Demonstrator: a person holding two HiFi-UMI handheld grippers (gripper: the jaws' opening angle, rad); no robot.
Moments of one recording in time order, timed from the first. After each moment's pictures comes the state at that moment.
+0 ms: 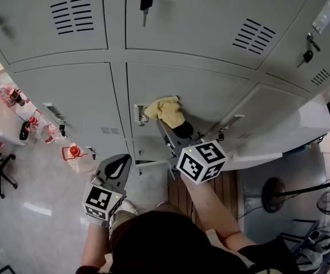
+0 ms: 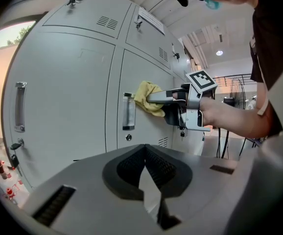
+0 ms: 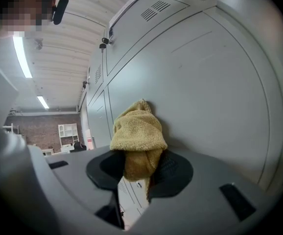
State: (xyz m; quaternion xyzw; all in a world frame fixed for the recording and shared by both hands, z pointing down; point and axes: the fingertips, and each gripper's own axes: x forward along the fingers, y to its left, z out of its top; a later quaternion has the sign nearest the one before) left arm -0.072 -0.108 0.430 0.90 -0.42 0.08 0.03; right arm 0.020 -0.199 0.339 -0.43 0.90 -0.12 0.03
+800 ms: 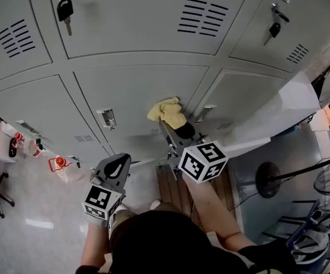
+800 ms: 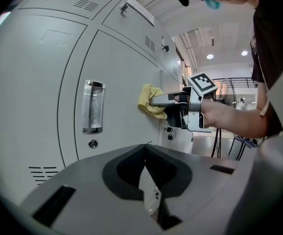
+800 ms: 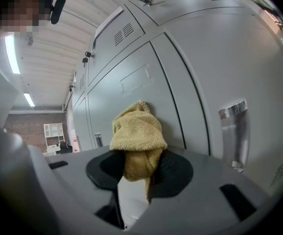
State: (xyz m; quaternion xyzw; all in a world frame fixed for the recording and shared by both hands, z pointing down) left arm 0.013 -0.120 0.437 0.93 -0.35 0.08 0.03; right arm 0.127 -0.195 0.354 -0.50 0.86 -0.13 0.03
